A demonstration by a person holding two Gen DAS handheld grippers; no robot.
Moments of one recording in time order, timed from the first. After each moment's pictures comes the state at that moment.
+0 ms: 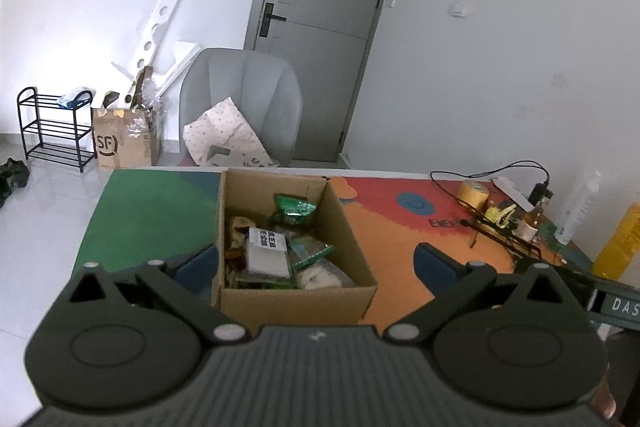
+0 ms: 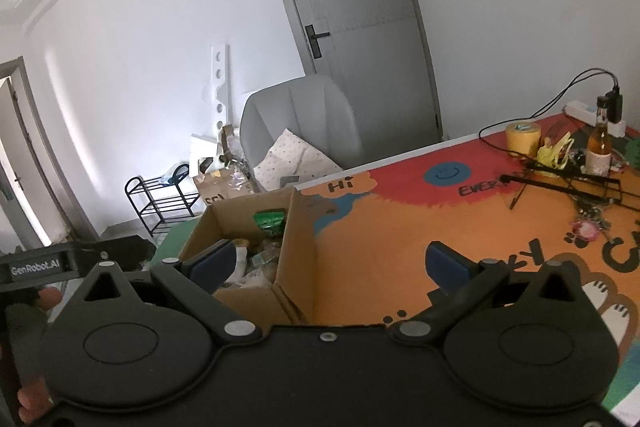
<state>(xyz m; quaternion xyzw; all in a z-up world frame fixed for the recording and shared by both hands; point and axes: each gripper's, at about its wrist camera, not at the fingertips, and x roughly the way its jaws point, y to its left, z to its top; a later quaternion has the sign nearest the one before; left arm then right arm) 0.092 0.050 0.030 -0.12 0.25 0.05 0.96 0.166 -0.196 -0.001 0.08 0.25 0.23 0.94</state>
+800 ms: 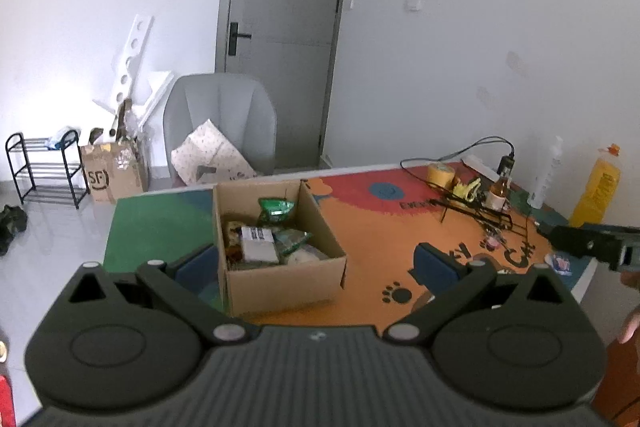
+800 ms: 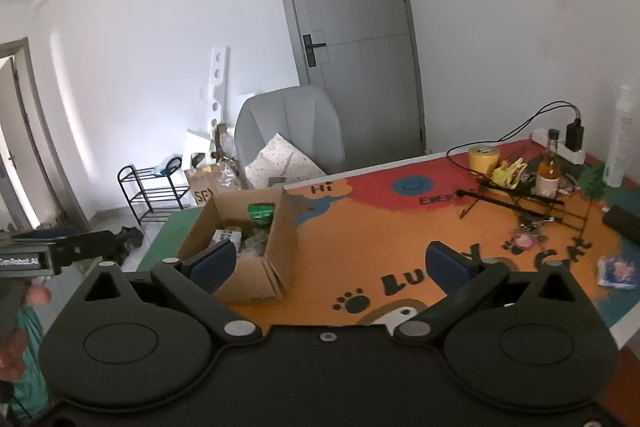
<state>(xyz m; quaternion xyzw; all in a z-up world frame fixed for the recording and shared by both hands) 0.021 0.025 0.065 -0.06 0.24 0.02 0.97 0.100 -0.248 0.044 0.05 0.24 0.22 0.94</state>
